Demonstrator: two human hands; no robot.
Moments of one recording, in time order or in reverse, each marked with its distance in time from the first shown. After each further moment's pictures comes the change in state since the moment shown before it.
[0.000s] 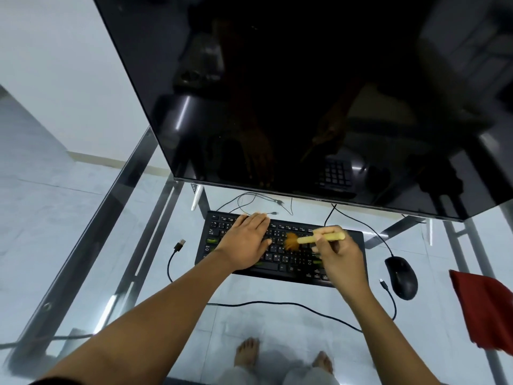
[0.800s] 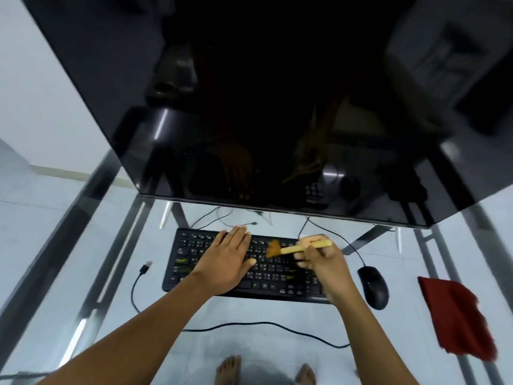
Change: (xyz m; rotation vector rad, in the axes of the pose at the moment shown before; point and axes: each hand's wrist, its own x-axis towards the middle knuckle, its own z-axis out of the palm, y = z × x) left_hand 0.004 0.019 -0.004 0.084 -0.036 0.001; right_hand 0.031 0.025 -0.018 0.150 0.012 0.194
